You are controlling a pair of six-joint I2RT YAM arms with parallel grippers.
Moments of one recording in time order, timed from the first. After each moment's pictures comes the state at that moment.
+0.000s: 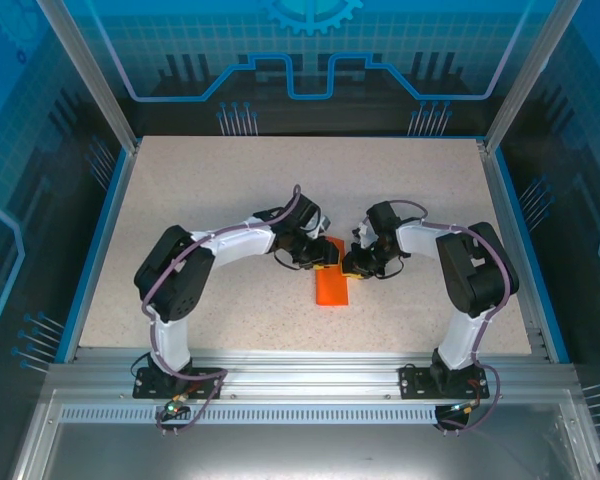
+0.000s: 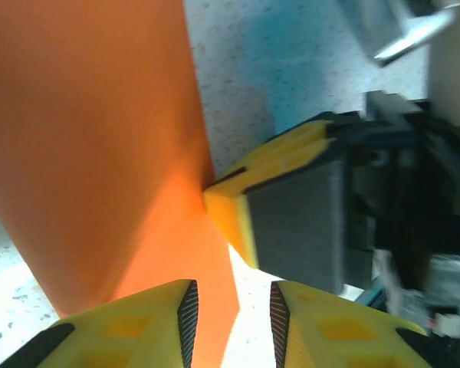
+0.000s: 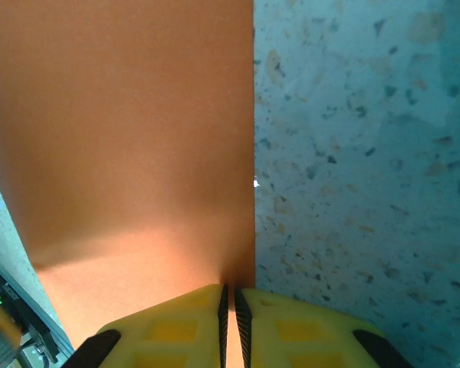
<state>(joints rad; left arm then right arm) -0.64 1.92 1.26 -0.40 0.53 -0.72 0.34 1.83 0.96 -0.48 -0.58 0.45</state>
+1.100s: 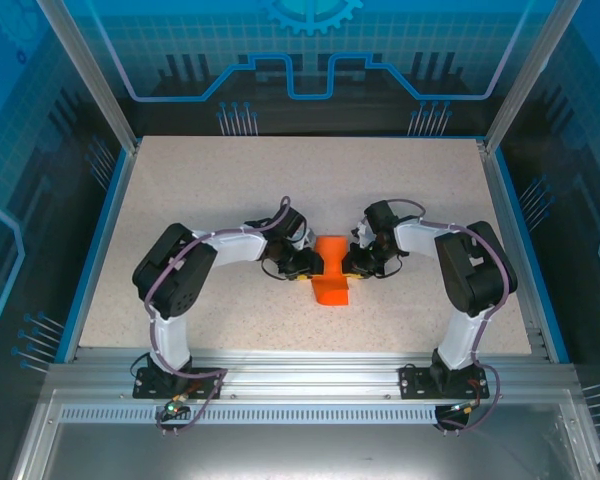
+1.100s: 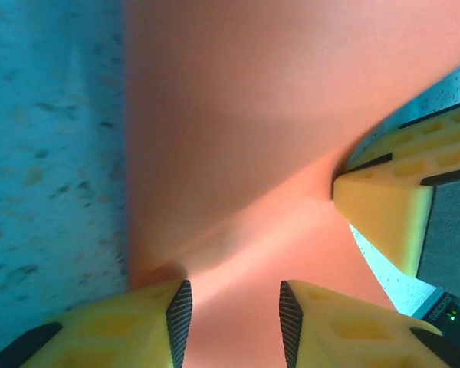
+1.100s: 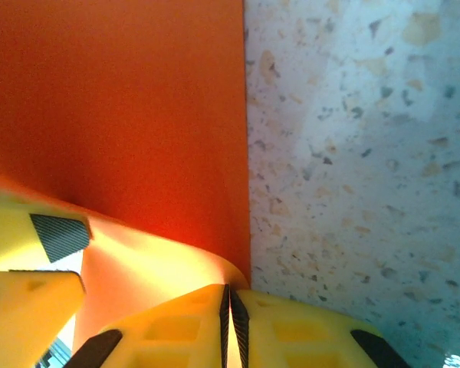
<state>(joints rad) -0.57 1.91 1.10 -0.34 0.52 -0.68 0.35 1.84 0.98 -0.52 -0.55 0.45</state>
